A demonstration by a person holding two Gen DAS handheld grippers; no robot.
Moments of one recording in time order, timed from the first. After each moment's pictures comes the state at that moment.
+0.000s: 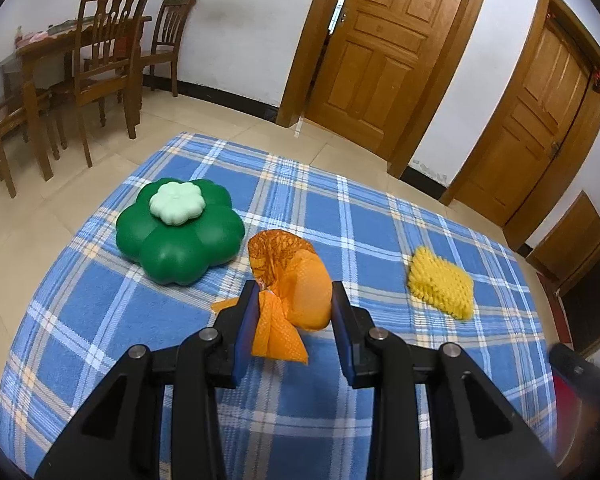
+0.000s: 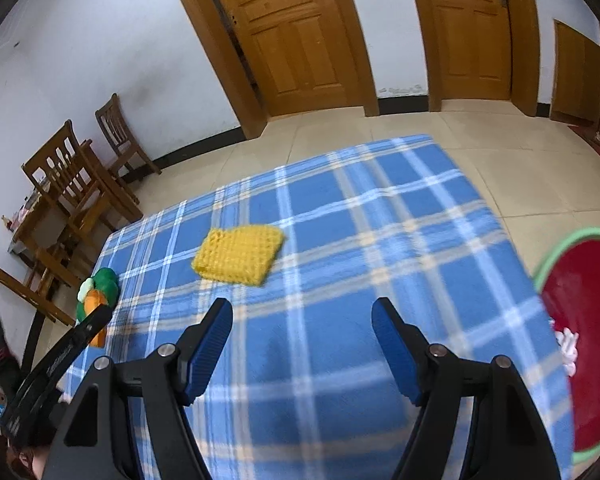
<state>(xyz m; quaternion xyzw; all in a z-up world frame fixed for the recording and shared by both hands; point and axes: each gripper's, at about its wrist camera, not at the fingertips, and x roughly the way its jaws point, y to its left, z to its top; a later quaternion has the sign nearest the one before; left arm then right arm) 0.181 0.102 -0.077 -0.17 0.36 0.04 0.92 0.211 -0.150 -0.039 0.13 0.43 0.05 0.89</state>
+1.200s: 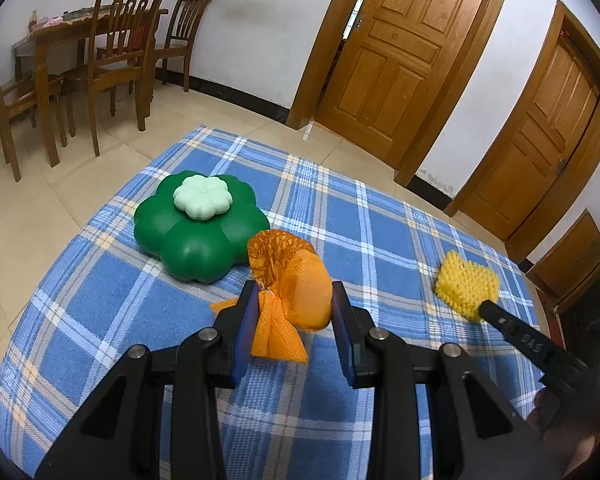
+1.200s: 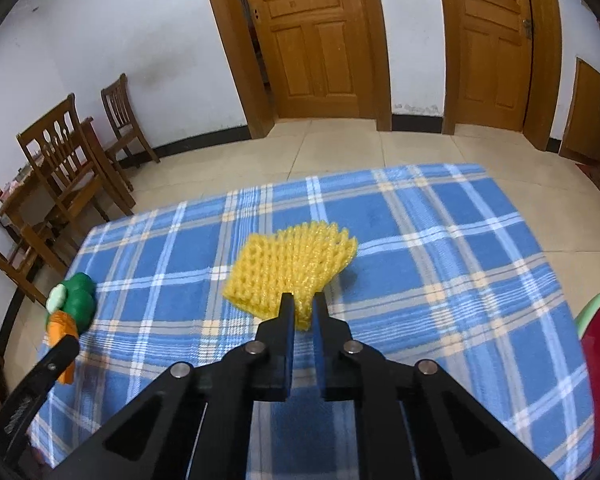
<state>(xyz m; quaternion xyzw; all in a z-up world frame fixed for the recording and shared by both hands) 0.177 0.116 -0.081 -0.19 0.36 0.06 0.91 0.257 -0.113 -0.050 0.07 0.41 0.05 0.91</state>
